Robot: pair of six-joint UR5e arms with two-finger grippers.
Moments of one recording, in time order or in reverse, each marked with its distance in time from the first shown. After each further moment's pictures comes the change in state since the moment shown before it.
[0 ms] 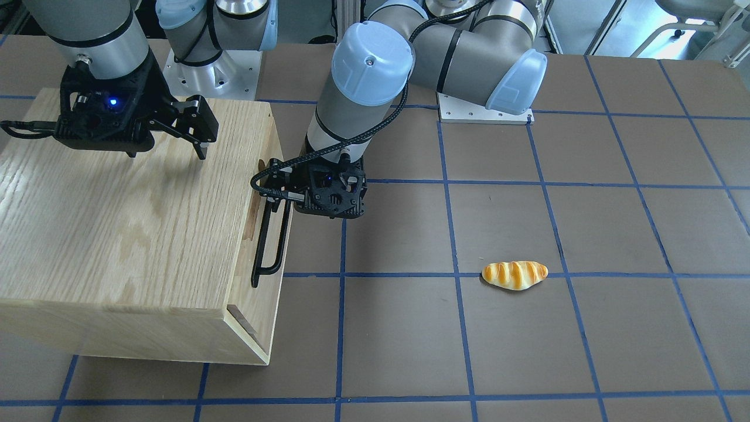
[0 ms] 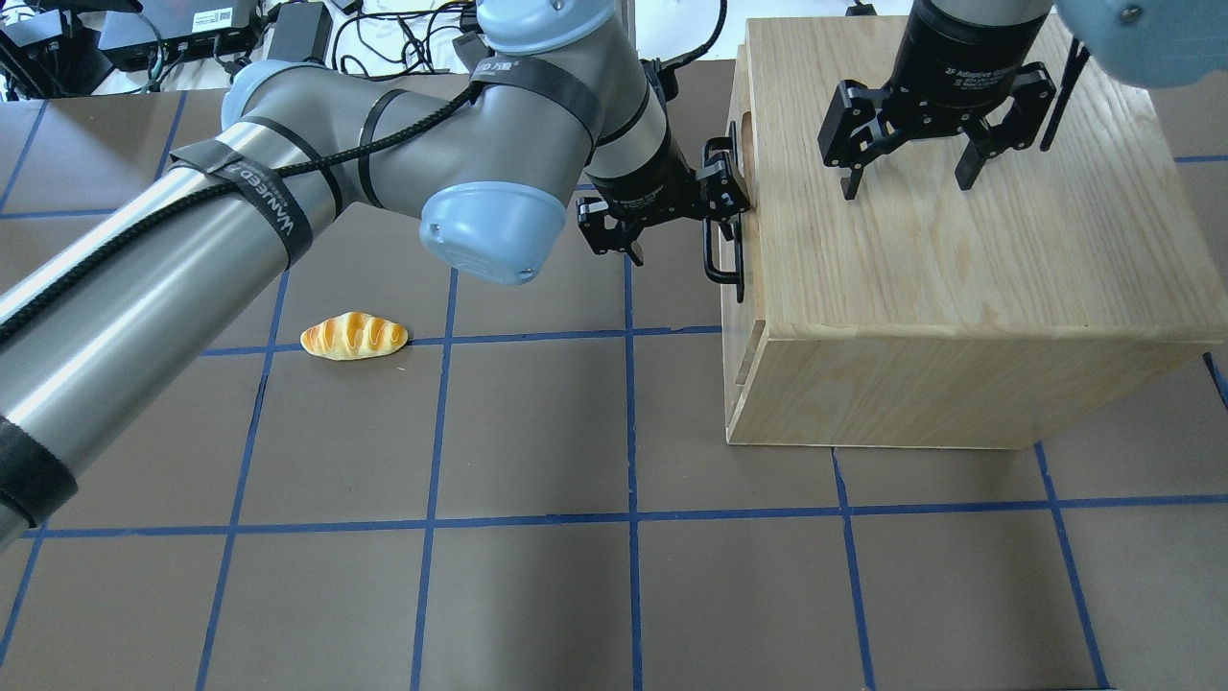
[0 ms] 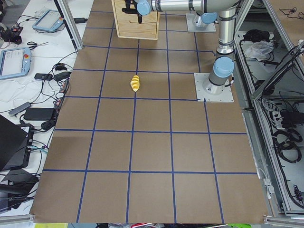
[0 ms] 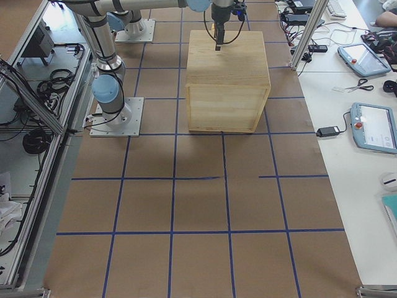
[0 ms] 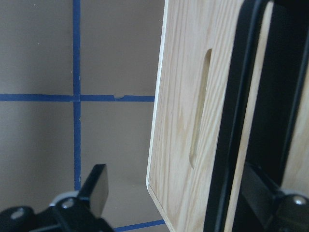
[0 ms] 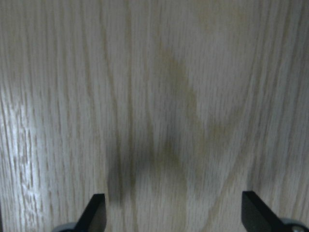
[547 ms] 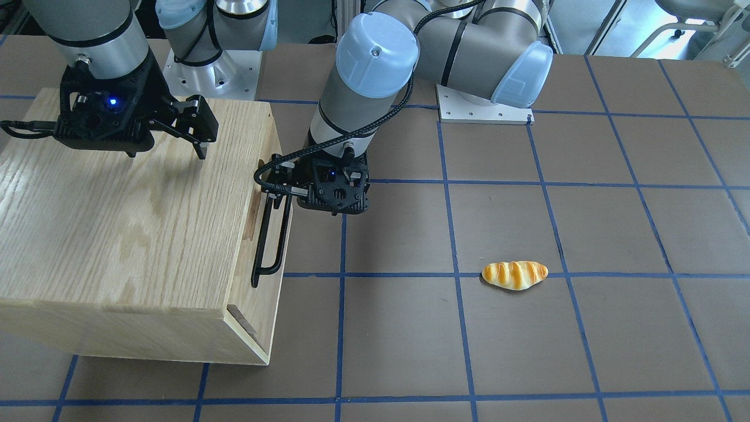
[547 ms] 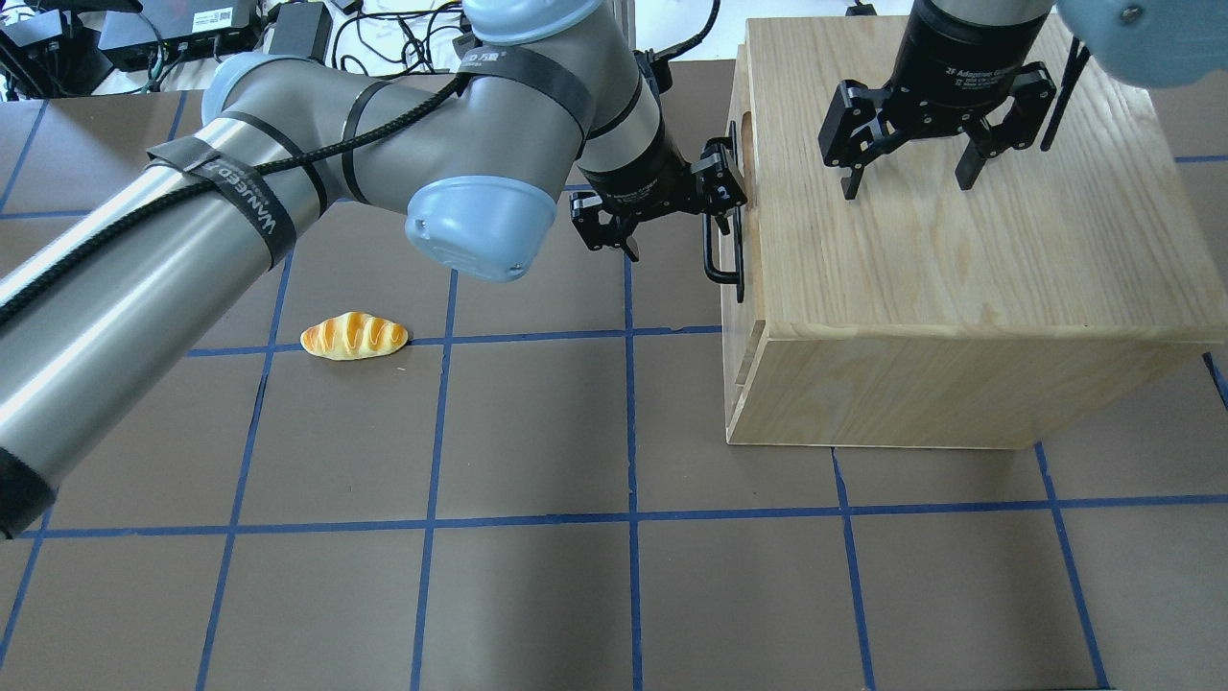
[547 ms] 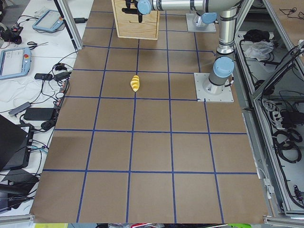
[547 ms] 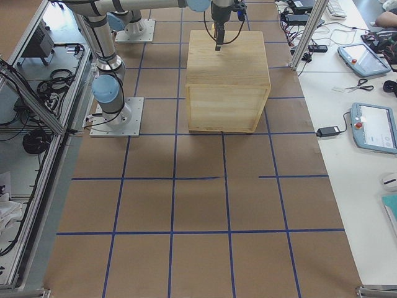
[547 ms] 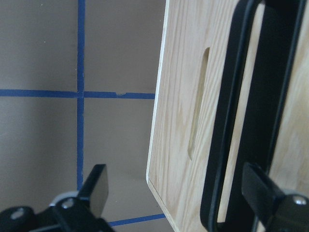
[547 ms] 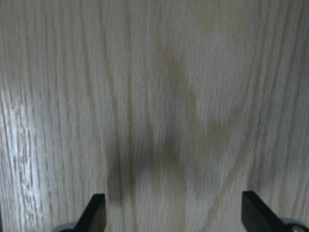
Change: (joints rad) left arm 0.005 0.016 0.001 -0.012 -0.002 -0.008; right arm 0.000 0.000 0.000 0.000 0.000 0.000
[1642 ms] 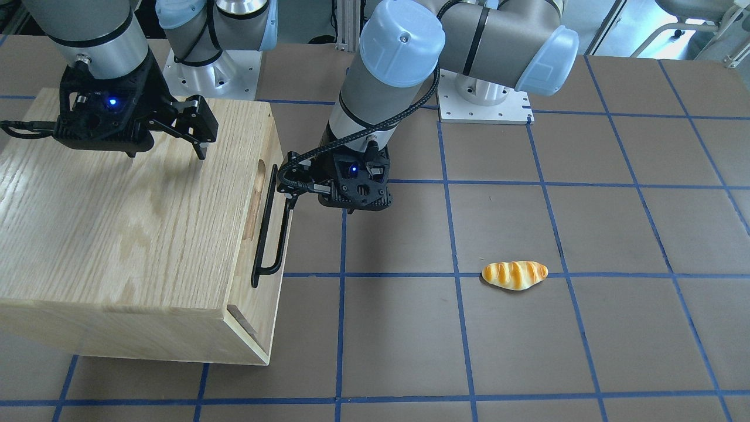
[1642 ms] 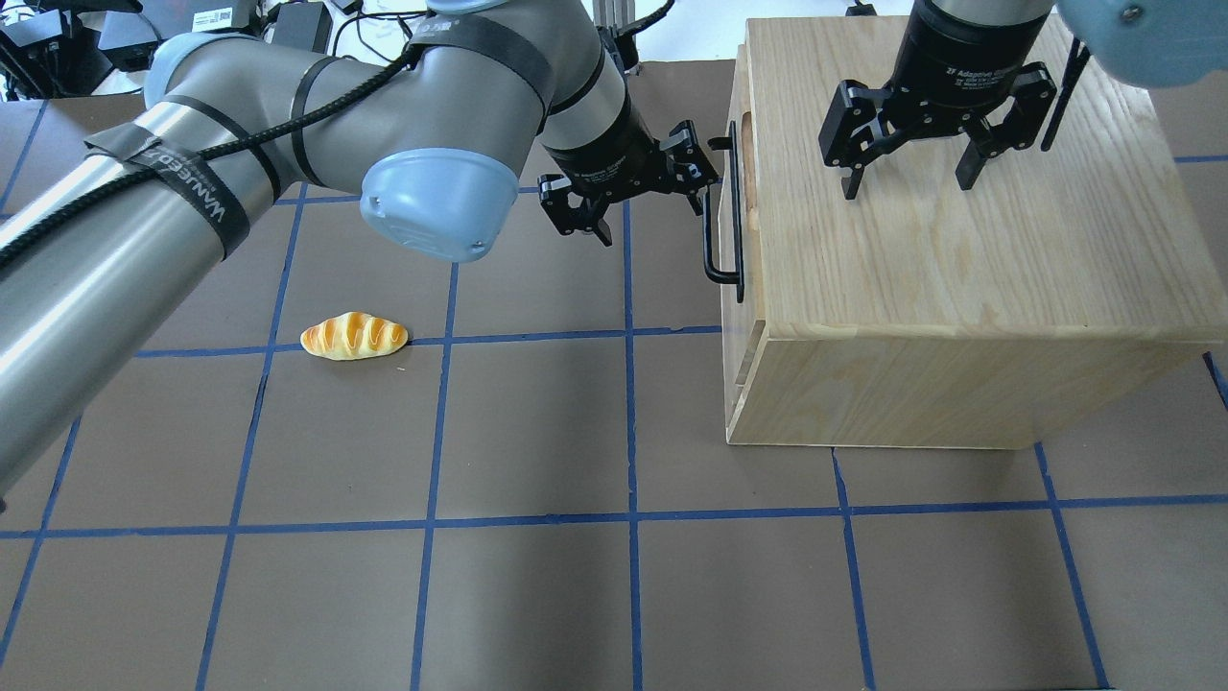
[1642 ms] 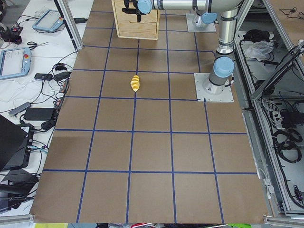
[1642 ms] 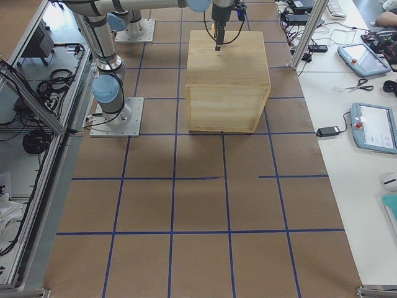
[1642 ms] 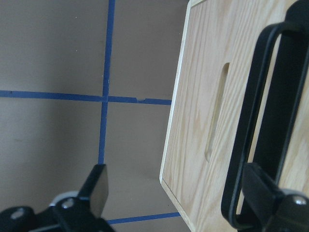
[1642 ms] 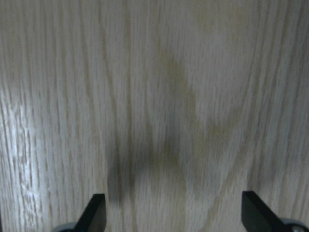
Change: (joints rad) left arm 0.034 0.031 0.009 -0.036 0.004 -0.005; right arm 0.000 0.000 0.000 0.000 0.000 0.001
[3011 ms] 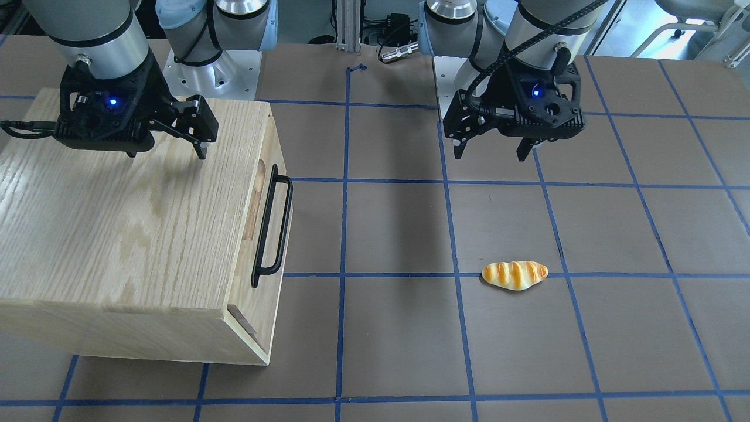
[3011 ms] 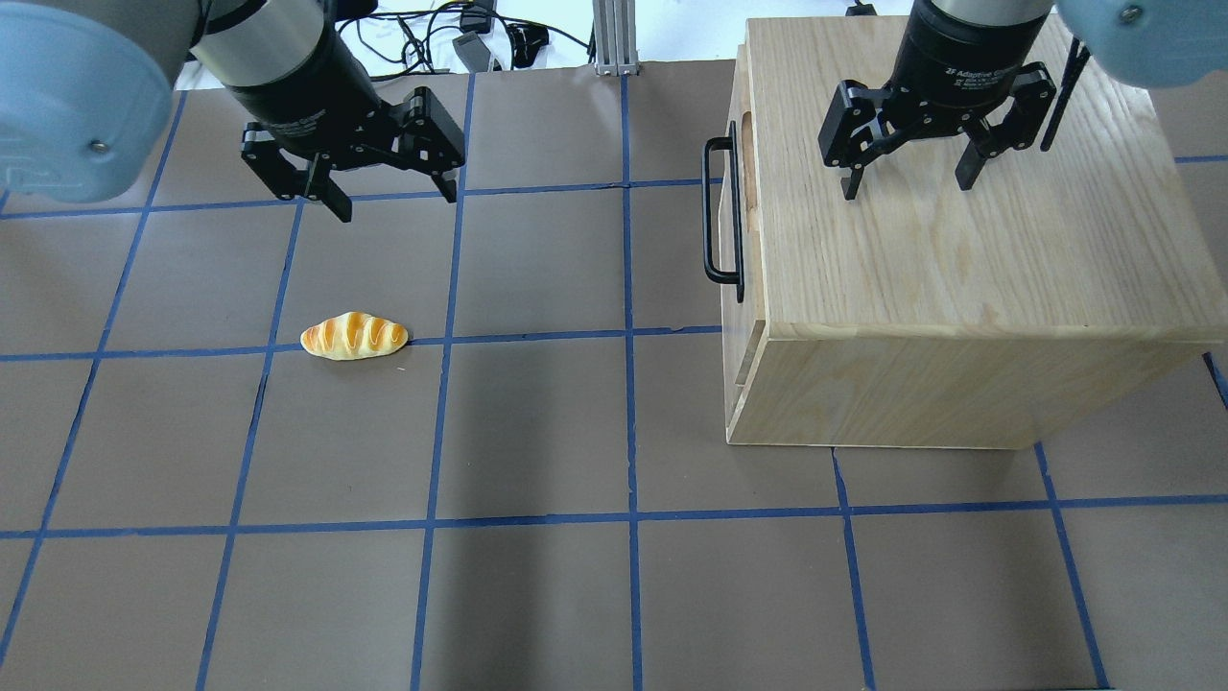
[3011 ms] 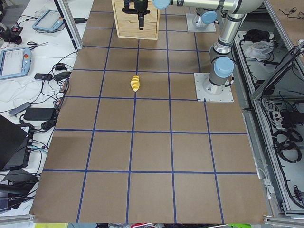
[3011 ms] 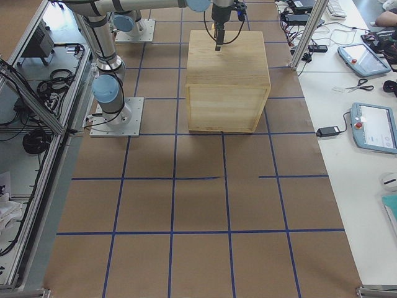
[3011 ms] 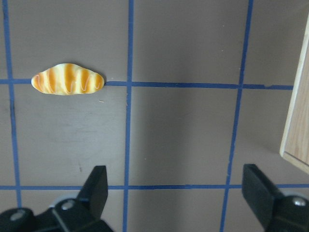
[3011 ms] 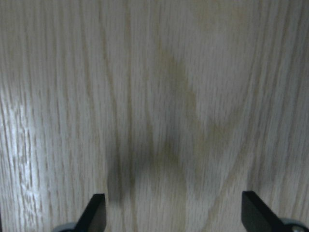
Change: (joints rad) left arm 0.253 0.222 0.000 -0.339 0.100 0.261; right arm 0.000 0.000 0.001 0.000 0.000 0.000
